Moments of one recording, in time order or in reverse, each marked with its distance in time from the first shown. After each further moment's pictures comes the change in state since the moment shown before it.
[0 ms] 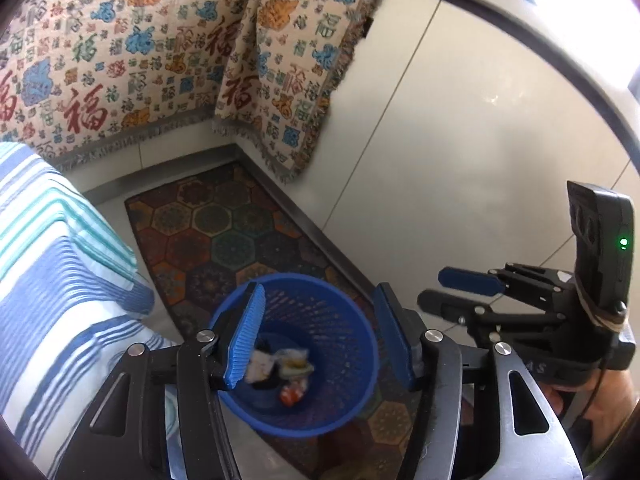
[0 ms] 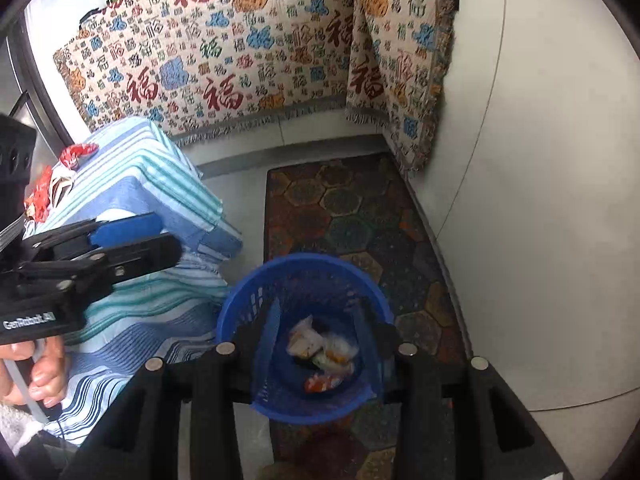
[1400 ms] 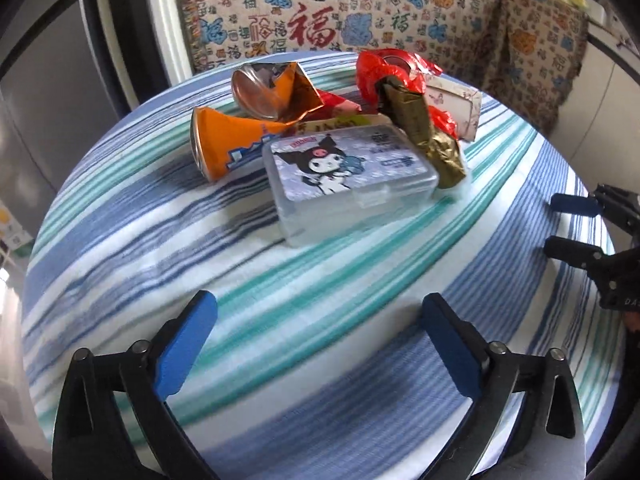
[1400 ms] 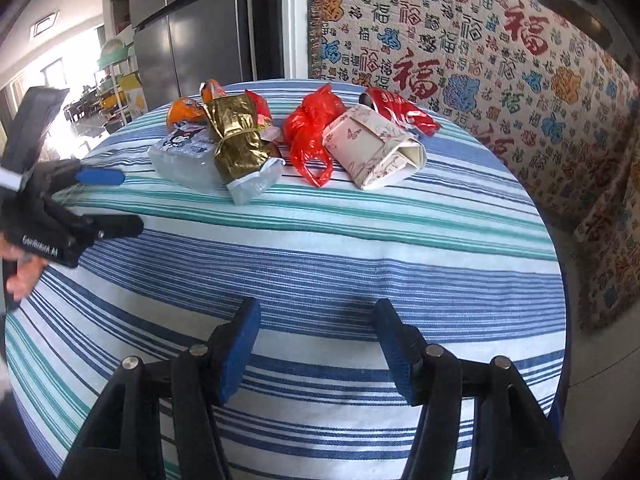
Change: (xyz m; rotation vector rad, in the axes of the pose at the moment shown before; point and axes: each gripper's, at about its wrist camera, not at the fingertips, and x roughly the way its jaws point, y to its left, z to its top) left arm -0.284 0.328 -0.165 -0.163 0.057 0.562; right arm 0.033 0.394 -0.019 -0.542 -0.065 0.299
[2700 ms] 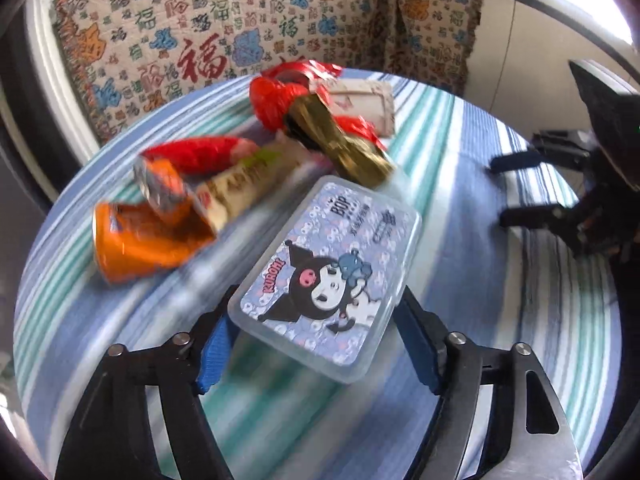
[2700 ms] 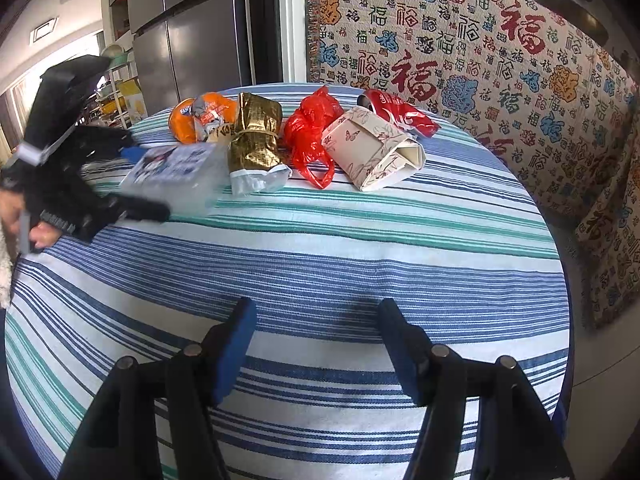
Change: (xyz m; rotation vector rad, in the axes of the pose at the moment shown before) left arm 0.000 -0.022 0.017 0.298 -0.030 -0.196; right arm 0.005 -0.002 -0.012 0.011 -0.027 -0.006
